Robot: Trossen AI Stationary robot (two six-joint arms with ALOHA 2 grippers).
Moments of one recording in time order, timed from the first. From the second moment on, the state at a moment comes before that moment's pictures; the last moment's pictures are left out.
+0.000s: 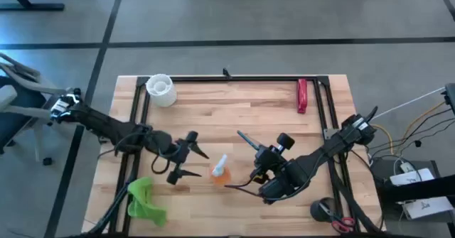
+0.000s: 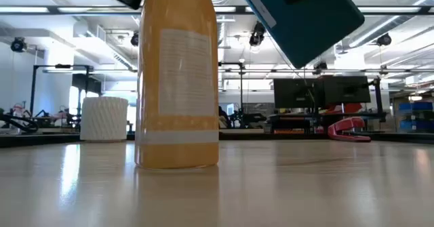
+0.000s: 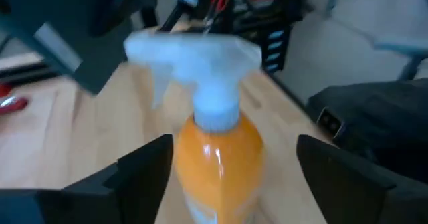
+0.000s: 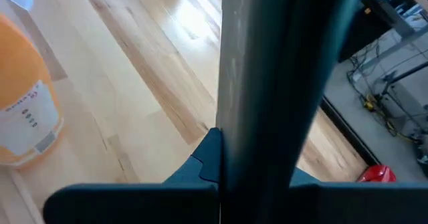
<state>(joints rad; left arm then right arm) -0.28 1.08 0.72 0.03 0.09 0.08 0.56 1.82 1.69 -1.41 0.90 1.07</state>
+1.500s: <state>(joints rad) -0.19 1.34 0.72 0.42 0.25 0.19 0.27 1.27 0.98 -0.46 0.52 0.41</state>
